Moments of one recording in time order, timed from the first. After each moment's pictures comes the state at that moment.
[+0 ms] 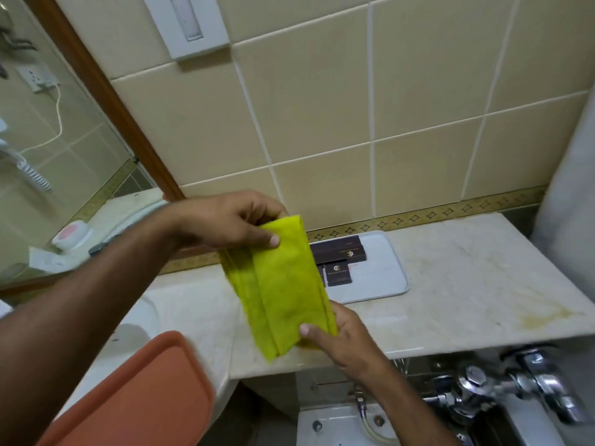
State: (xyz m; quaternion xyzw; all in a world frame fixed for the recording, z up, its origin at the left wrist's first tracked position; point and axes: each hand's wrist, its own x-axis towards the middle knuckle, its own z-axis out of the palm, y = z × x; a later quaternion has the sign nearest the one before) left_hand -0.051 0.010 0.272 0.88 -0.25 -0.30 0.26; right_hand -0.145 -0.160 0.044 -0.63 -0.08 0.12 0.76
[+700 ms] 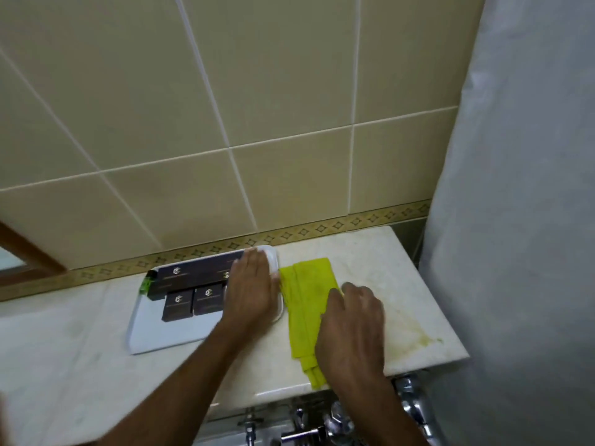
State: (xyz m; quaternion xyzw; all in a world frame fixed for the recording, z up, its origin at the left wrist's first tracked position) left_hand 0.008 -0.211 -0.014 0.98 -0.13 0.09 0.11; right_hand -0.094 -0.371 0.009 -0.97 0.09 -0.17 0.12
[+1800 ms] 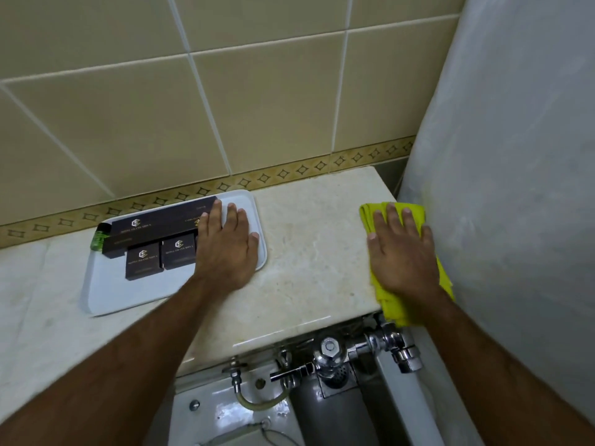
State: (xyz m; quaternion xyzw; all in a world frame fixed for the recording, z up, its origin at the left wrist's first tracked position) left_hand 0.008 -0.195 -0.026 0.99 -0.16 0.02 0.02; right_hand -0.072 -0.481 -0.036 -0.99 0.14 -0.01 0.06
